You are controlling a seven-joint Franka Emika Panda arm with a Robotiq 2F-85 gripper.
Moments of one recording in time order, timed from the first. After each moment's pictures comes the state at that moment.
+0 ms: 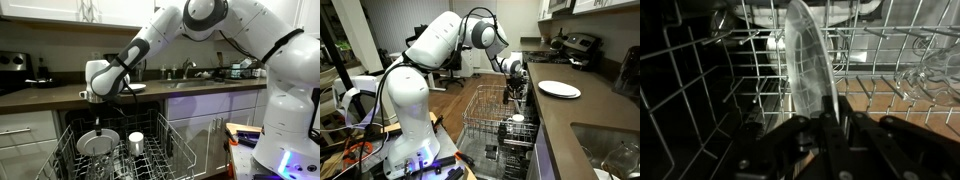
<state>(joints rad) 0.03 0.84 0.14 -1.52 -0.20 2.46 -0.44</state>
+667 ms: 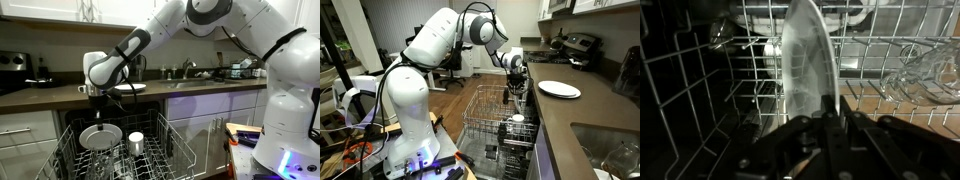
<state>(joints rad) 0.02 0.78 0.15 -1.52 -0.20 2.35 -0.46</state>
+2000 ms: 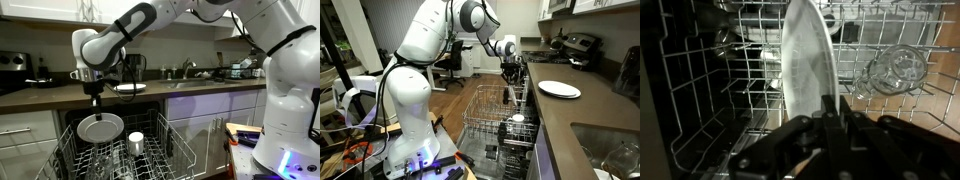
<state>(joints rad) 0.11 0.61 0.12 -1.60 -0.21 2.21 -0.38</state>
